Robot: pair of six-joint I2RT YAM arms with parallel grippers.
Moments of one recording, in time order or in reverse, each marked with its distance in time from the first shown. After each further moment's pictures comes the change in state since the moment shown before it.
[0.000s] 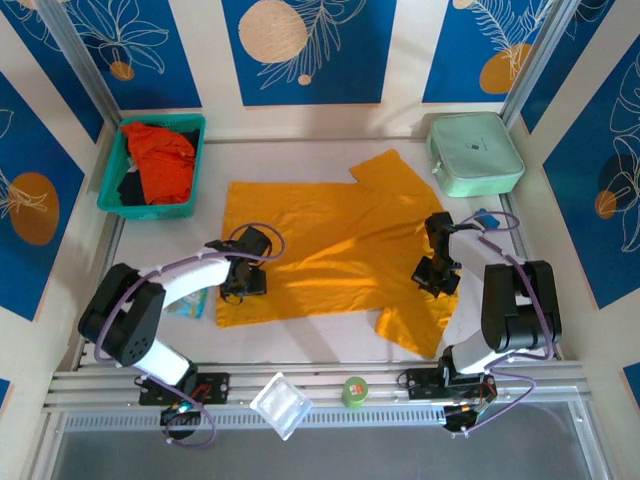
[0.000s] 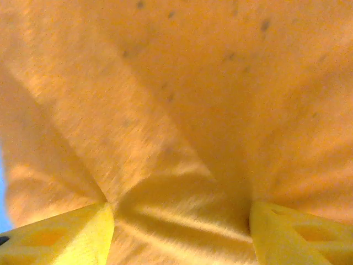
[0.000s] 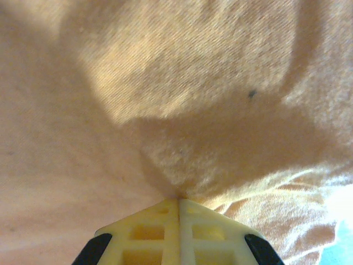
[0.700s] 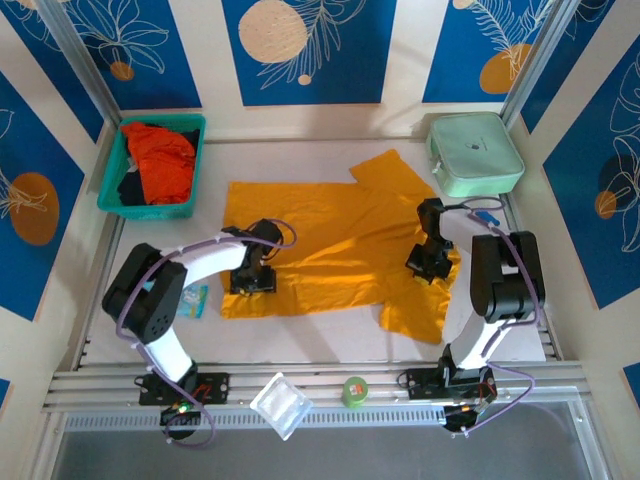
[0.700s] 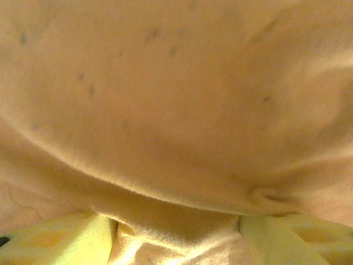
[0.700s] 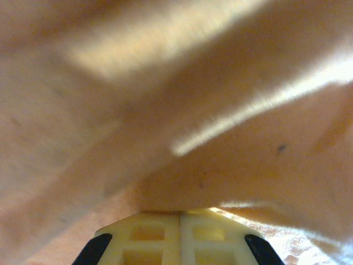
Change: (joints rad) left arm -0.004 0.214 0.174 -0.098 0.106 0.021; right arm -0.002 0.231 0.212 -0.048 -0.016 -0.043
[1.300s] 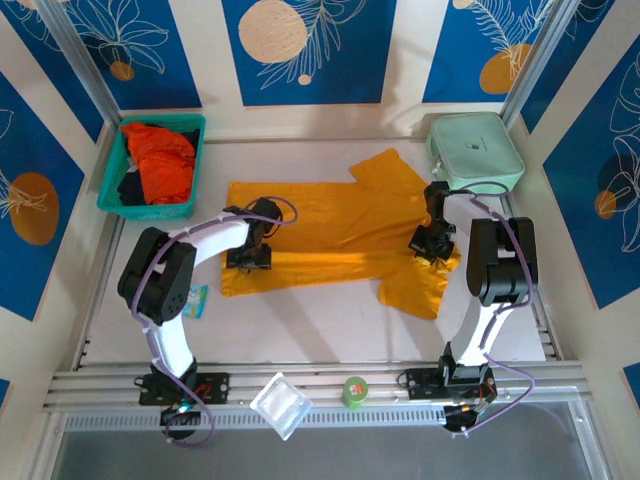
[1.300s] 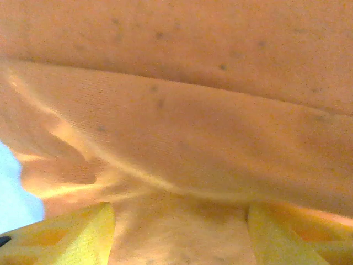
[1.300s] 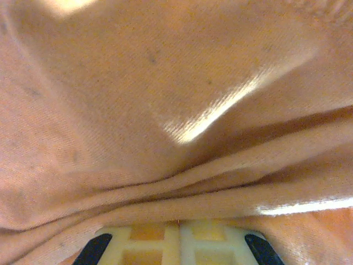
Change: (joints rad) left arm 0.082 0.103 0.189 -0.031 -0.183 0.112; right arm -0.056 0.113 0.155 0.032 -0.015 -0.066
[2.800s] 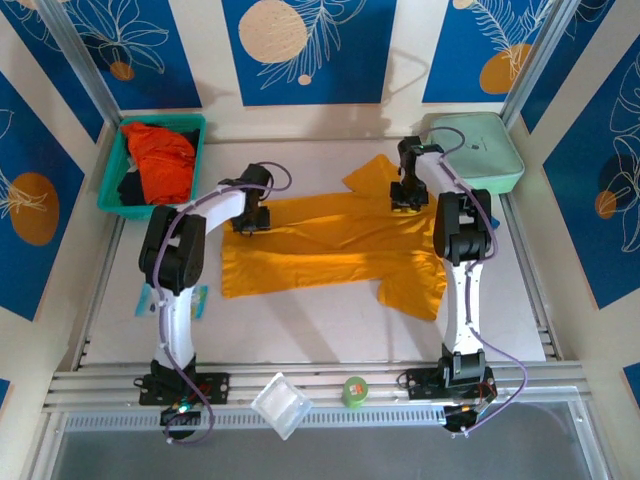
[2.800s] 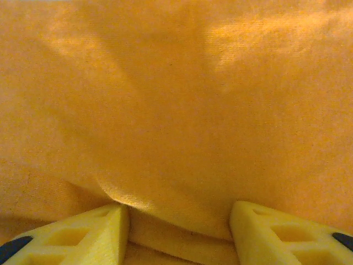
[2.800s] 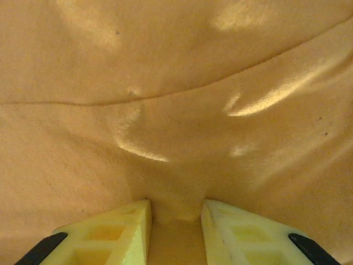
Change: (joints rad) left arm 0.139 0.257 0.314 0.152 0.077 0.125; right arm 0.079 0.496 0.774 -0.145 0.062 -0.345
